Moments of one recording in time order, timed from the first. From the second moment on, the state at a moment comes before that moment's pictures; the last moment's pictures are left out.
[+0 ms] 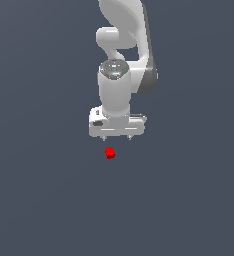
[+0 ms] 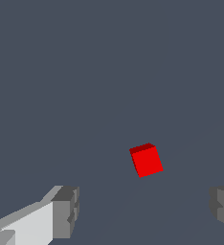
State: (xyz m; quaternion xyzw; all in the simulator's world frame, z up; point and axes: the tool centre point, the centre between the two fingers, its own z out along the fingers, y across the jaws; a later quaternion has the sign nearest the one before) arm 0.009 0.000 0.171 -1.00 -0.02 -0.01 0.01
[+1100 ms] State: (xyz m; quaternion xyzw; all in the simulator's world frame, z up) arm -0.002 -0.023 0.065 -0.99 -0.13 0.00 0.00
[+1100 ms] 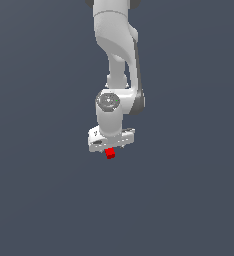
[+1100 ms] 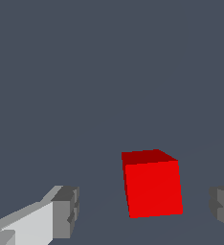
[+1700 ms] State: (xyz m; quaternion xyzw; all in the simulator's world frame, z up) arm -0.004 -0.035 0.016 -0.98 -0.17 0.00 0.00
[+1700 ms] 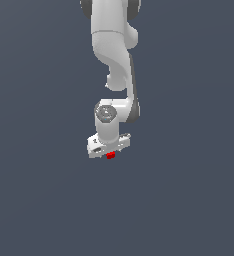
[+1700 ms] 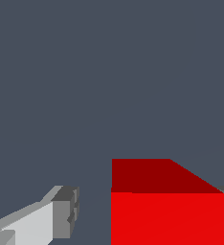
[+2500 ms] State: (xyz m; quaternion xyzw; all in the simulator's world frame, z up) arm -0.003 -0.035 0.020 -0.99 -0.17 0.00 0.00
